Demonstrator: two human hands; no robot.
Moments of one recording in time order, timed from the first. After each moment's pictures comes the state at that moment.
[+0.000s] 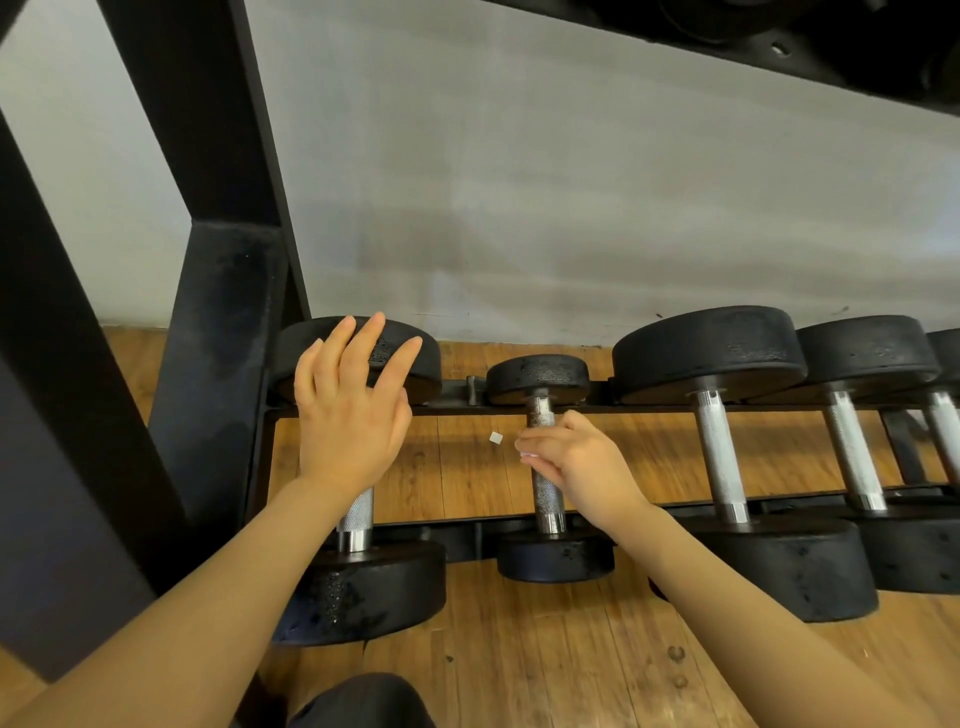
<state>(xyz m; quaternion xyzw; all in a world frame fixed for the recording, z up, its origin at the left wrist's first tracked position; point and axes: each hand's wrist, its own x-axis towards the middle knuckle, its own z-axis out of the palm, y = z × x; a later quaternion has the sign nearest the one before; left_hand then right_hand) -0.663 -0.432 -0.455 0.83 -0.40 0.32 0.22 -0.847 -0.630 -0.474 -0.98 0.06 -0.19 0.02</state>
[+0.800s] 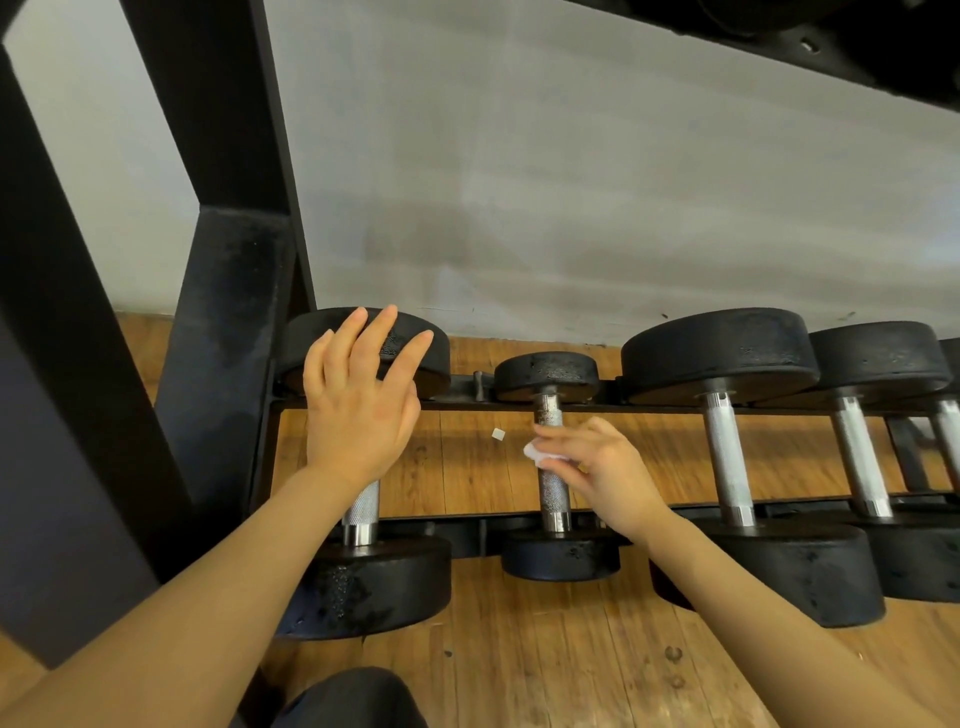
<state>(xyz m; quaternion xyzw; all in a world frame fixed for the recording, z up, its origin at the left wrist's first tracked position) -0.660 -0.436 -0.460 0.82 -0.41 0.35 0.22 -0.864 -0.631 -0.466 -0.97 0.10 -0.15 0.15</state>
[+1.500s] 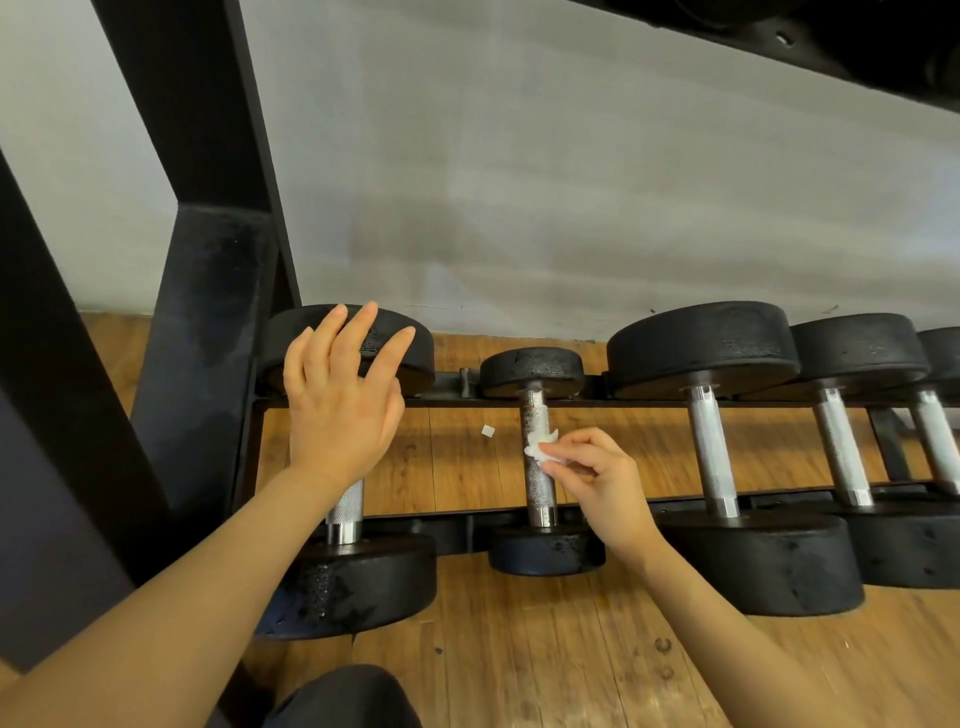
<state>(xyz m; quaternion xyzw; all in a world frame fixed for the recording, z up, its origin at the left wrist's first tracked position) -0.662 -0.436 -0.459 0.82 -0.40 0.34 0.22 -0.885 -0.616 -0.478 -0.87 0.22 -0.23 0.37</state>
